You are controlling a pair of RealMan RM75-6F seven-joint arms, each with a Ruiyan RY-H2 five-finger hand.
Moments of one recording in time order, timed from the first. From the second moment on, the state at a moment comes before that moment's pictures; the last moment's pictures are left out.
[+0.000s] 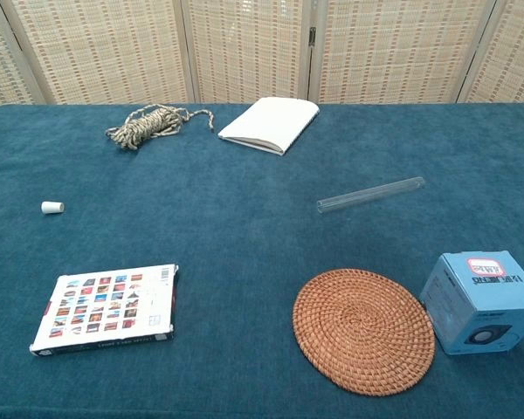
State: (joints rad) left arm -0.13 -1.08 -0.05 -1.81 1.54 1.49 0.27; right arm 0.01 -1.00 0.04 -1.79 -1.58 1.57 0.04
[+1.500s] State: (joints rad) left arm -0.34 -1.08 -0.08 -1.66 1.50 1.17 0.16; right arm 0.06 -0.98 0.07 -1.80 -1.57 1.53 0.03
